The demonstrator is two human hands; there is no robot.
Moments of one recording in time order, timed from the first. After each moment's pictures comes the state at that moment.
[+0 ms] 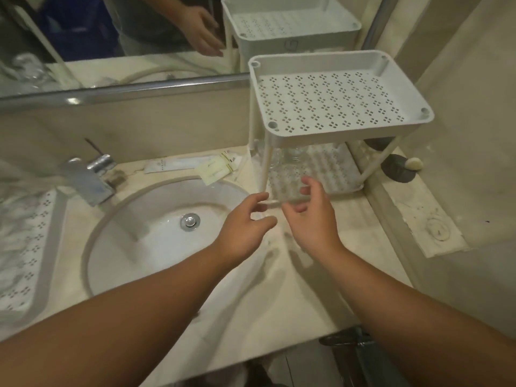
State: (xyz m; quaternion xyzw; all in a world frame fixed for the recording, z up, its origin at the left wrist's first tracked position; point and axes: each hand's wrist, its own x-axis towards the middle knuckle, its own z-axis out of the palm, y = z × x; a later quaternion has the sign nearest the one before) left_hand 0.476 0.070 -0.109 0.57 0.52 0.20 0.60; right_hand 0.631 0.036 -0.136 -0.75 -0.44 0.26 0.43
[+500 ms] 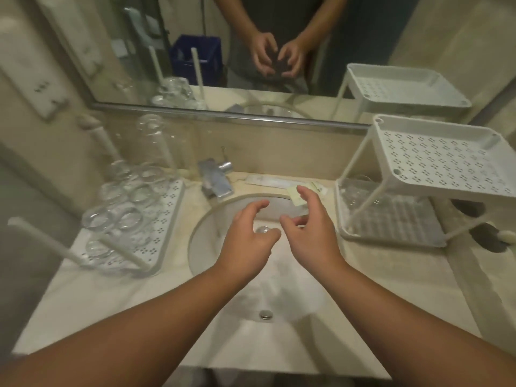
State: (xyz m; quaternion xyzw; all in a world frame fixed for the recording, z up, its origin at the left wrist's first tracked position) left_hand 0.290 0.046 -0.045 0.52 0.57 0.37 0.52; right_hand 0.437 0.072 -0.083 -0.64 -0.59 0.28 0.41
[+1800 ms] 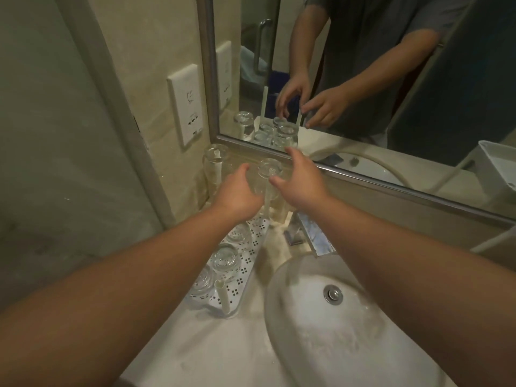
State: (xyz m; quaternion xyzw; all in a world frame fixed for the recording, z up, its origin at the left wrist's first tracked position) left_hand 0.050 0.202 -0.005 0.52 0.73 0.32 0.29; right_hand 0.188 0.269 0.002 -0.56 -0.76 0.21 0.26
